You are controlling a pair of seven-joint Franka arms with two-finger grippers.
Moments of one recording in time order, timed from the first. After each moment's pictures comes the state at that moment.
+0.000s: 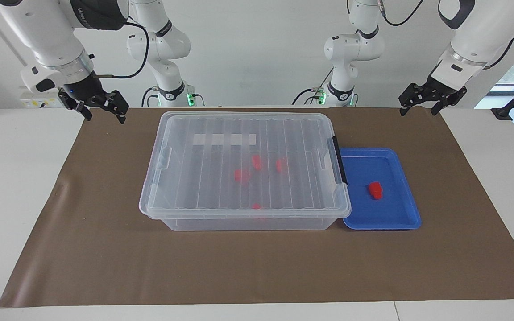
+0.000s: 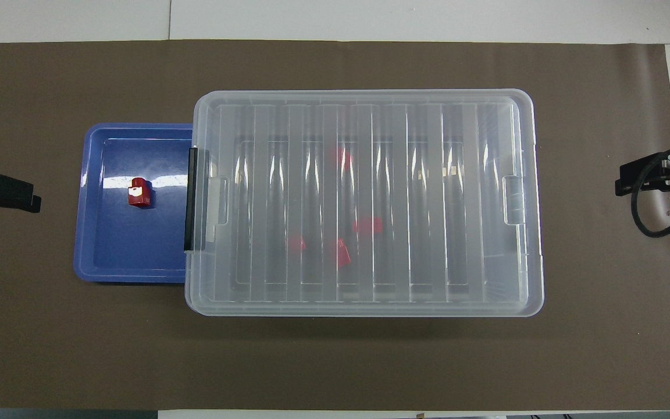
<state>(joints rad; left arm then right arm) -0.02 -0.07 -0.02 -1.63 -0.02 1.48 0.02 0.08 -0.03 -0.12 -1.62 -0.01 1.52 0.09</state>
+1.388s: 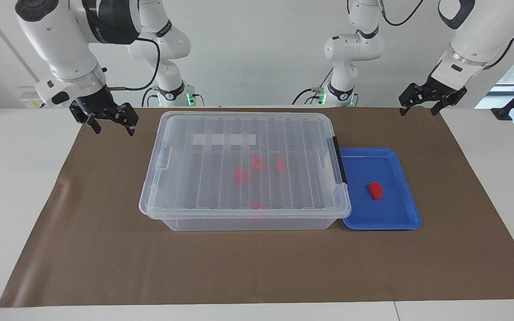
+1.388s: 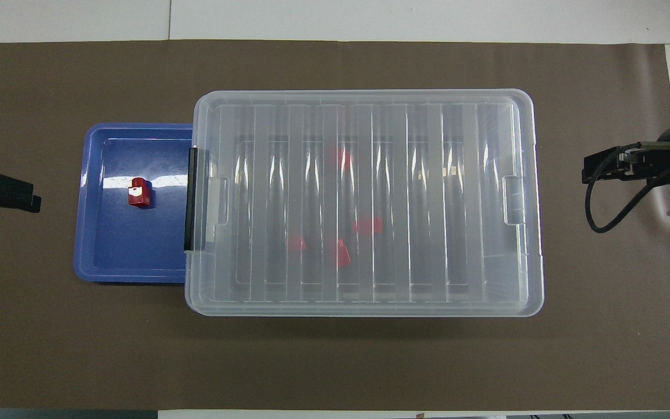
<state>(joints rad) -0.02 -0.07 -0.02 -1.63 -0.02 1.48 0.02 0.08 -0.02 -0.07 -1.73 -0.01 1.71 0.10</state>
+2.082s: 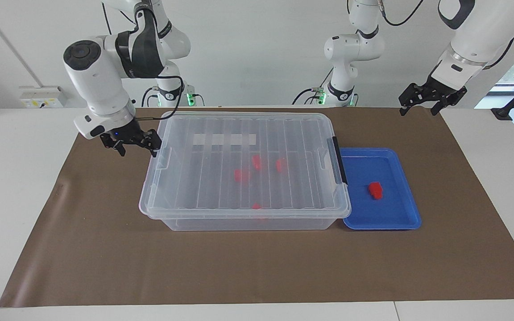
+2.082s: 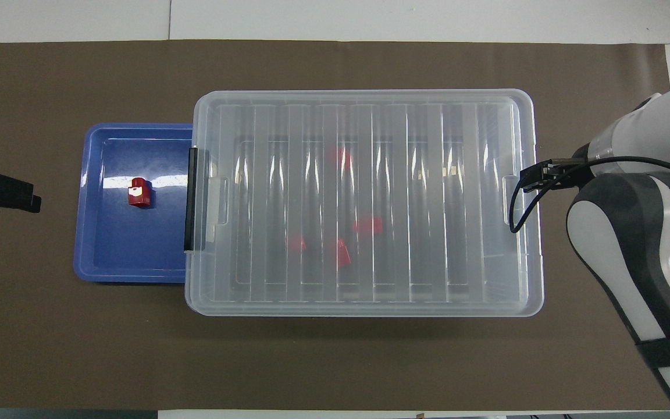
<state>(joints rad) -0.02 -0.07 -0.02 -1.63 -0.02 1.48 0.02 0.08 0.03 -0.02 -1.90 -0.01 1.89 0.13</state>
